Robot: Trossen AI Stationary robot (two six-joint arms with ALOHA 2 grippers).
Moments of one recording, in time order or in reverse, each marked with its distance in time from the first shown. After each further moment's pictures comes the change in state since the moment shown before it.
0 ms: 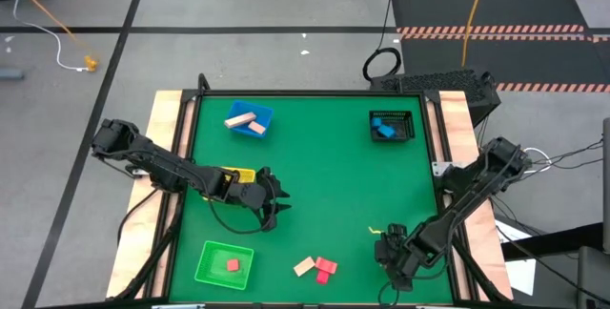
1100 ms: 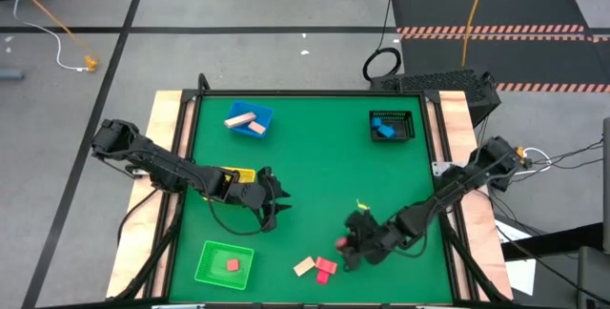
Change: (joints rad) left arm -0.002 0.000 0.000 0.012 -0.001 0.059; right arm -0.220 0.030 -0.002 0.437 0.316 0.325
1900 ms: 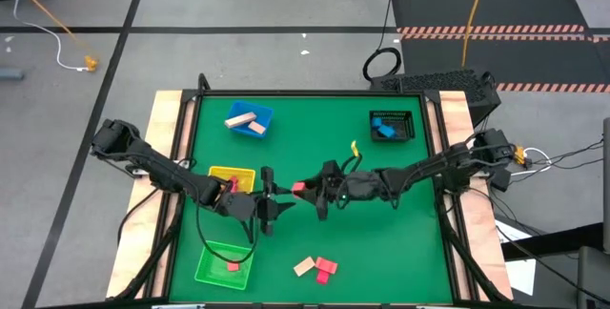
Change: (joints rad) left arm -0.111 0.000 0.000 0.228 -0.317 0.721; right arm -0.399 -0.001 0.001 0.677 -0.047 -0.616
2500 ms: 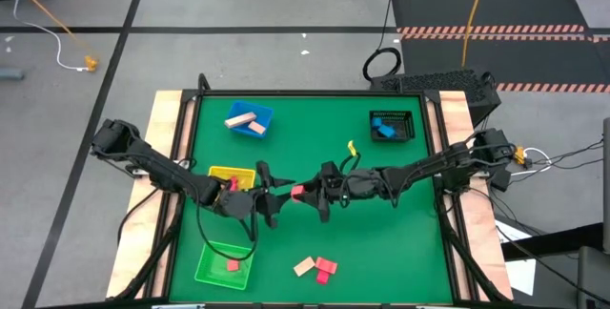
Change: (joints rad) left arm -0.011 0.000 0.000 0.076 -0.152 0.042; right arm -0.019 0.000 0.001 0.022 -0.084 -0.023
